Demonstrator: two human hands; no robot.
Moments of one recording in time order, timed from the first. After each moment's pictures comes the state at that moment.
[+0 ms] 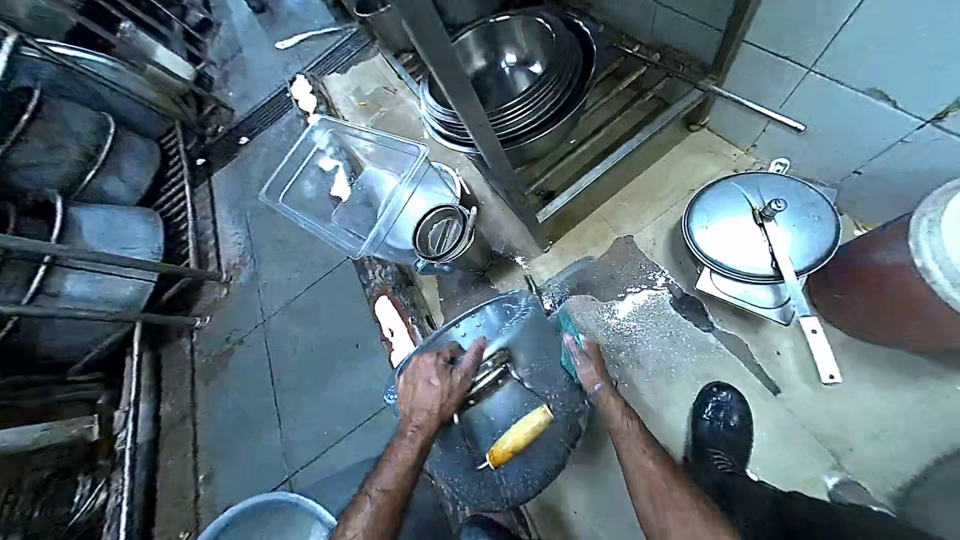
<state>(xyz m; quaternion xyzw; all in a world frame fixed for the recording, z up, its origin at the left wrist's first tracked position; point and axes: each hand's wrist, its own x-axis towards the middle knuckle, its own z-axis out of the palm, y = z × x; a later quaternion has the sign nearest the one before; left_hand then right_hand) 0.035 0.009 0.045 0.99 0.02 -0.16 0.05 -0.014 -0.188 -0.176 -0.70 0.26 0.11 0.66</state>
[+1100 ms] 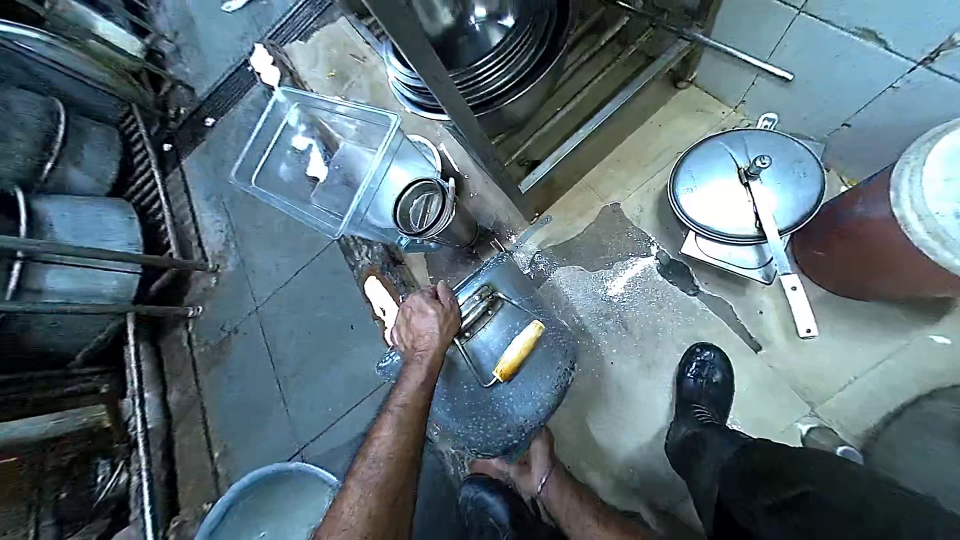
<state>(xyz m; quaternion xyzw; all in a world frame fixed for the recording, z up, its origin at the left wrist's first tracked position) 0.070 -0.034 0.037 0.97 0.18 -0.14 0.01 -0.163 -0.059 -0.128 0.00 0.51 0.23 0.83</state>
